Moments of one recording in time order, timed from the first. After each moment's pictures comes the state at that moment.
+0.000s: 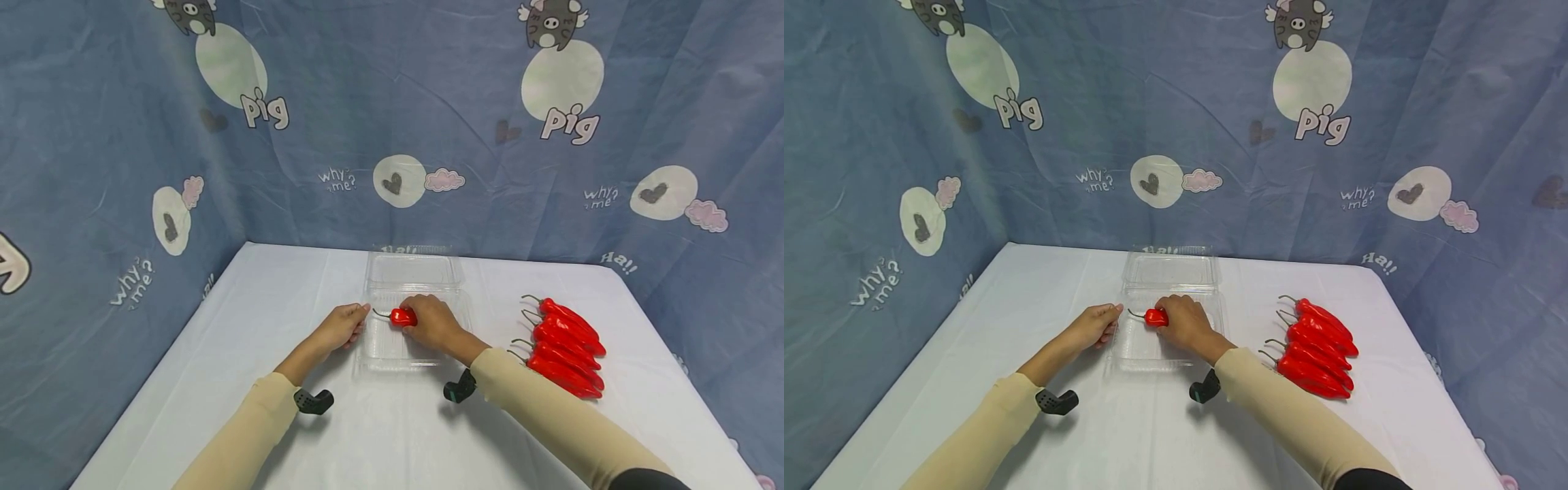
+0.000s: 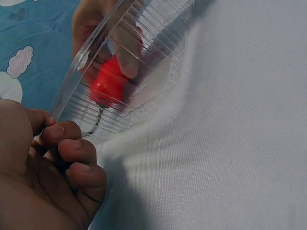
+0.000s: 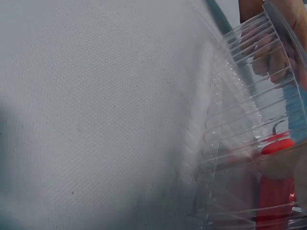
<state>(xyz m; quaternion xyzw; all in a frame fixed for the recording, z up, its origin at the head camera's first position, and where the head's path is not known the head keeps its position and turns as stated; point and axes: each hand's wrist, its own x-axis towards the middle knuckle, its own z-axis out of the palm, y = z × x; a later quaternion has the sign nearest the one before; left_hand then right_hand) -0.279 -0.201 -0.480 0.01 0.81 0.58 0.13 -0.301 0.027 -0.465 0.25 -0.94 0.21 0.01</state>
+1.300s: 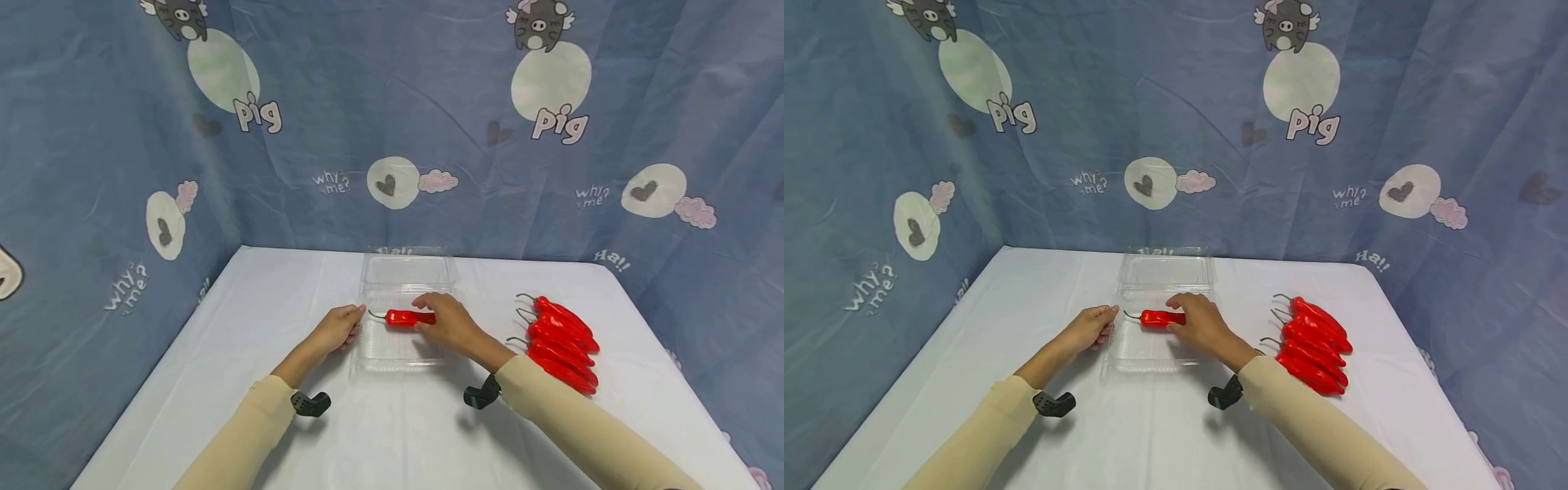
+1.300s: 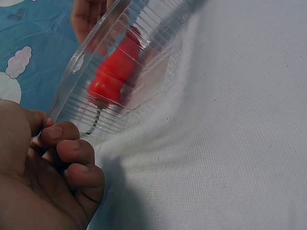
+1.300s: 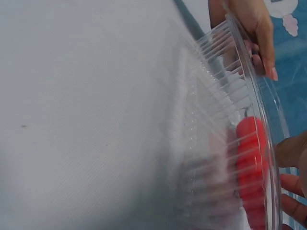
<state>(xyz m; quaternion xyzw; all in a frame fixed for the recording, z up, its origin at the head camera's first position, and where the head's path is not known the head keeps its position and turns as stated) -0.277 -0.198 -0.479 0.00 0.81 0.57 0.12 -0.288 0.067 -0.450 0.23 -0.93 0.28 0.00</state>
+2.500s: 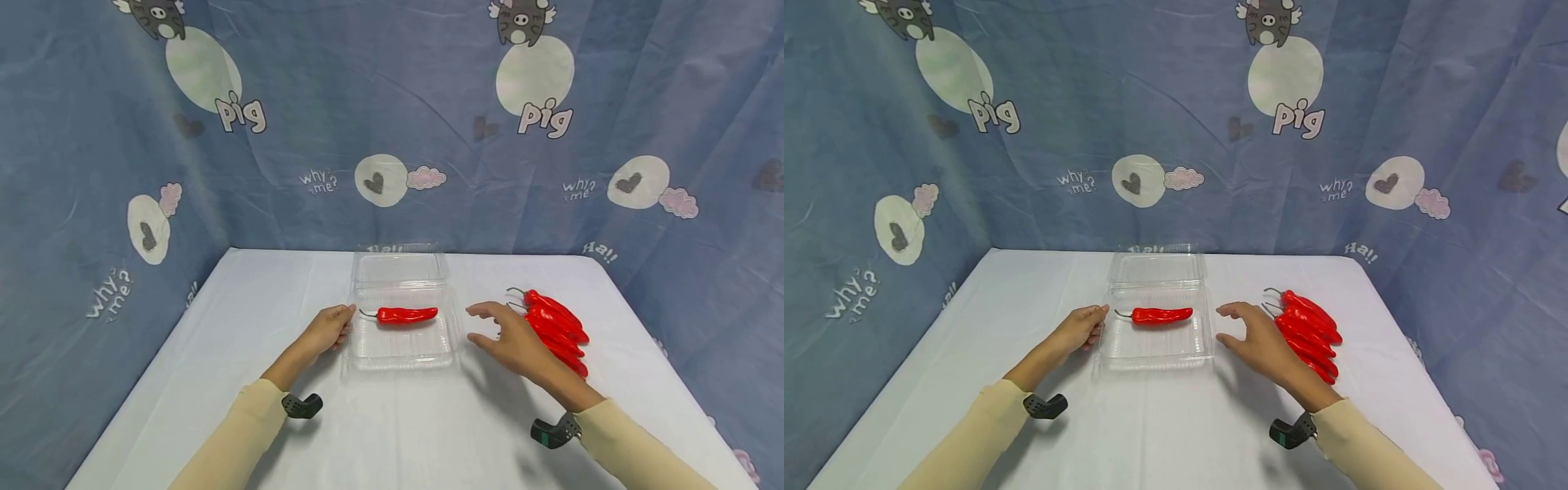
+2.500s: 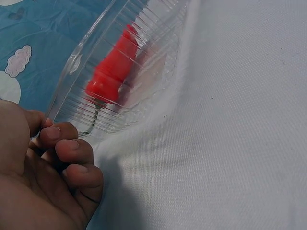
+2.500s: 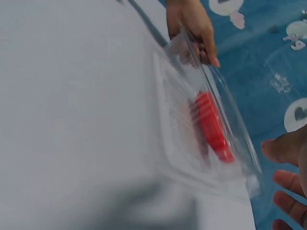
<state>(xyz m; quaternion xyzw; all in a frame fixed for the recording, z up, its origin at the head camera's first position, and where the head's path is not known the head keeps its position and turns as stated) -0.278 -0.197 -0.479 -0.02 0.81 0.57 0.13 -0.226 0.171 -0.427 0.17 -0.92 0.35 0.05</state>
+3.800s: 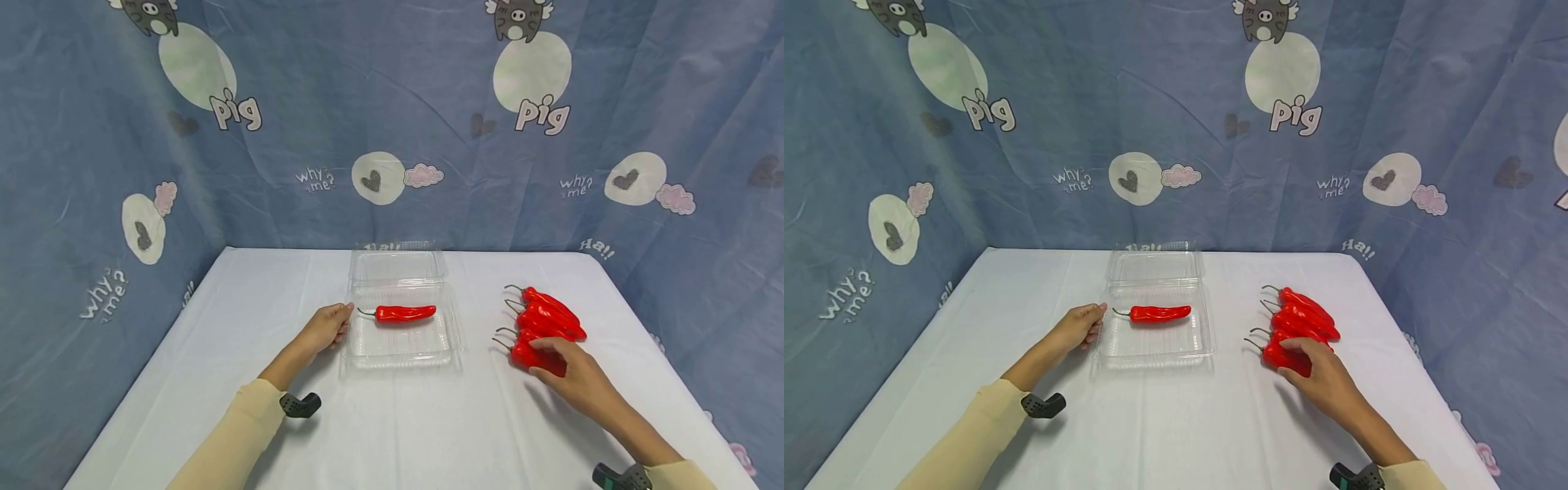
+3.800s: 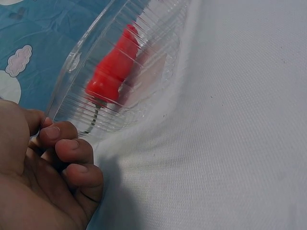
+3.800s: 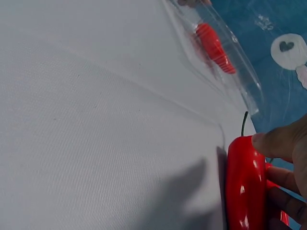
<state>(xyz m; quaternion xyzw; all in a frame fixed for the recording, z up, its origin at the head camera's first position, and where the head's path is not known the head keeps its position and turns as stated) -0.281 -0.198 -0.482 -0.01 0.81 0.57 0.14 -0.176 0.268 -0.458 0.11 -0.94 0.31 0.05</state>
